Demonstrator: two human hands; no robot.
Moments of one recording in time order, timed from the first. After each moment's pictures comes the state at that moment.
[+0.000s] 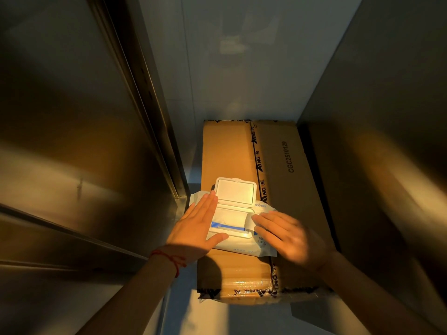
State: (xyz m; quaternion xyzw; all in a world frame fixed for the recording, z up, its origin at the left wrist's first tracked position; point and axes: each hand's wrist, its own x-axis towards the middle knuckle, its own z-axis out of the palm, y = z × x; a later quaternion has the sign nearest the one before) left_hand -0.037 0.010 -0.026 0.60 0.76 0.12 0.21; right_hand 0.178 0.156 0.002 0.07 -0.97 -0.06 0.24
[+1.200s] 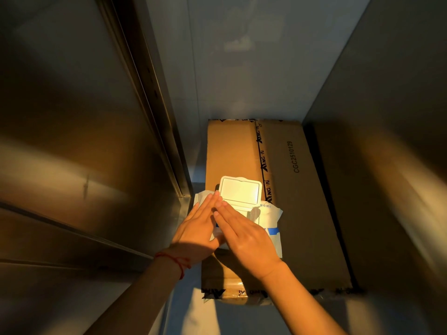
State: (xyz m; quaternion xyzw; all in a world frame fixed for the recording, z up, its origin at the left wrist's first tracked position) left_hand -0.038 0.013 -0.032 0.61 0.75 0.15 0.21; right_hand 0.105 0.079 0.016 -0.13 -0.97 0.08 0.19
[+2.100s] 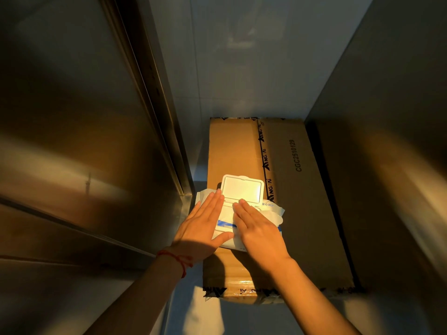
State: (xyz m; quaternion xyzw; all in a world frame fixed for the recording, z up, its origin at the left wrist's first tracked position) left_hand -0.032 0.010 -0.028 0.59 0.76 0.15 0.21; right_hand 0.111 0.099 -0.004 -0.19 -0.97 0.07 -0.09
